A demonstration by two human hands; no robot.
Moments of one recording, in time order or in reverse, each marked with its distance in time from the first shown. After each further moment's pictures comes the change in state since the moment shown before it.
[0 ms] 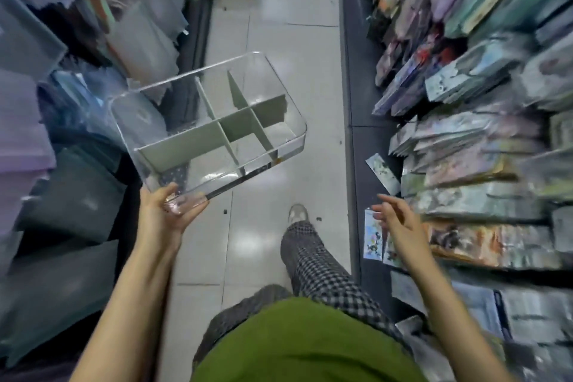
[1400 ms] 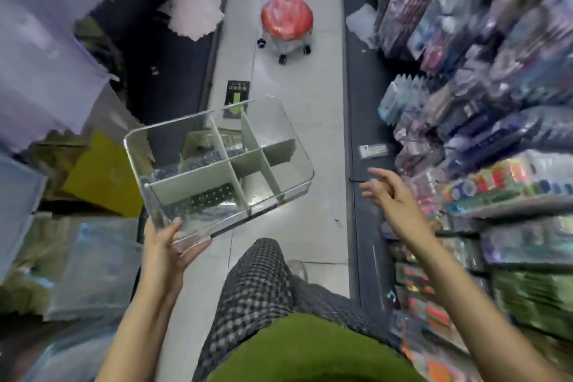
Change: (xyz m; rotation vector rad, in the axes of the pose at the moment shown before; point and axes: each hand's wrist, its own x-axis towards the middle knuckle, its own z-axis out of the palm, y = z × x) left_hand 0.931 0.521 0.841 0.071 -0.030 0.041; right_hand 1.266 -0.726 0.063 0.020 -0.098 -0.163
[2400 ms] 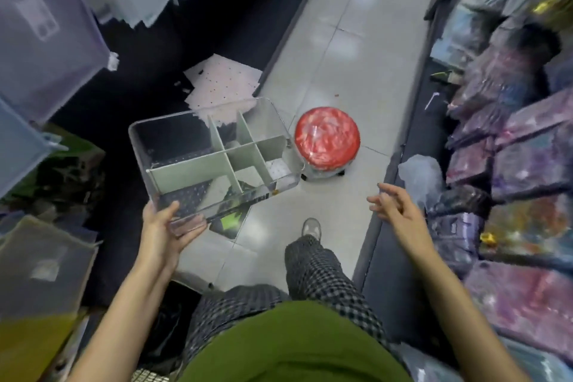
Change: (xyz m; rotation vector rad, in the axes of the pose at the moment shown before) left_hand 0.624 0.303 0.402 -0.212 0.274 -0.036; right_hand 0.825 -0.286 0.038 -0.138 -0.238 -0.013
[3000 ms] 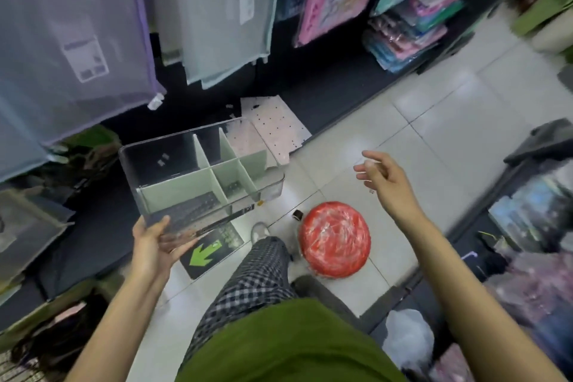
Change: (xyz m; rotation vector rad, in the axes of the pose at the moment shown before) left_hand 0.155 0.076 0.124 -0.463 0.445 -0.032; right_hand 0.390 -0.237 0.090 -0.303 -0.473 -0.257
